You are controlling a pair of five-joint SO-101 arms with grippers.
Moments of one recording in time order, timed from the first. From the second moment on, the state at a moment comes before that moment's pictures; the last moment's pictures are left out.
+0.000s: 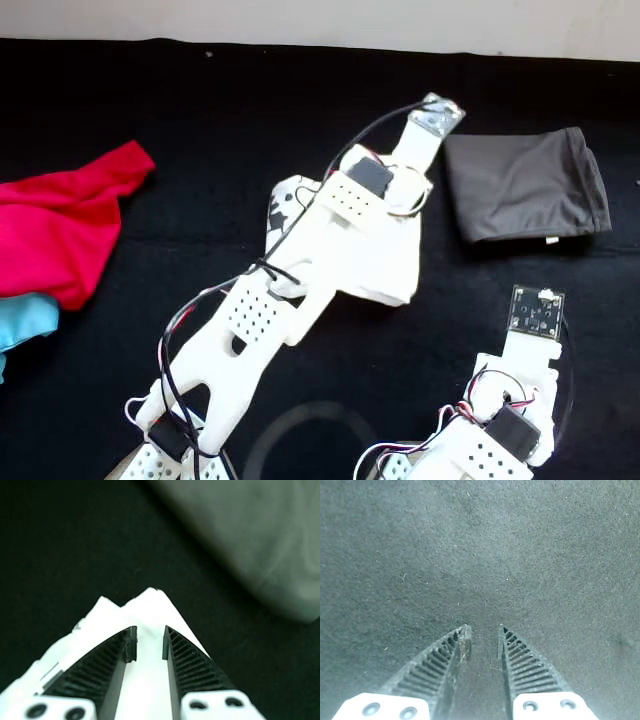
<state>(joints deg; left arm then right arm) 31.0 64.7 -70.0 66.2 -2.8 35.0 -101.5 96.1 65.1 28.5</state>
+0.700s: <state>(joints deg) 15.3 65.6 -86.3 99.1 -2.8 35.0 -101.5 96.1 65.1 28.5</state>
